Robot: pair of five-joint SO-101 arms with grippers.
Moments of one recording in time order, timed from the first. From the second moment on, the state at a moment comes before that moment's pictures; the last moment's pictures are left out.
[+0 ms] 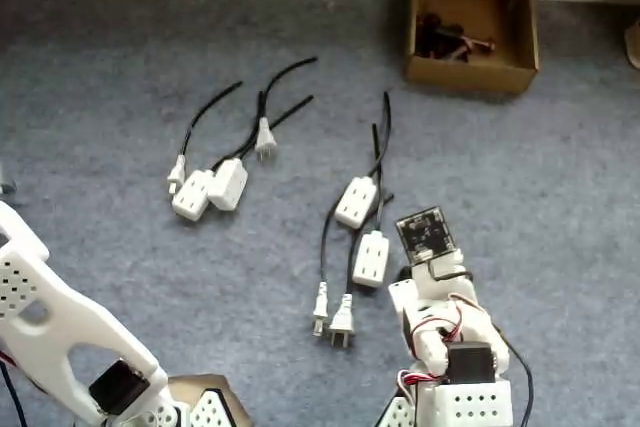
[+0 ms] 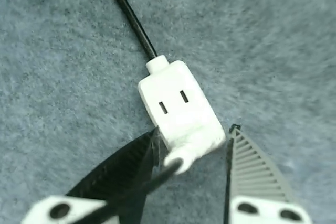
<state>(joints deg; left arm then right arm) -52.2 47.3 -41.0 72.3 -25.7 -6.9 -103.4 95.1 63.9 20.9</state>
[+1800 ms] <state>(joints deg) -60.3 47.3 -53.9 99.8 -29.3 -6.9 -103.4 95.1 63.9 21.0</state>
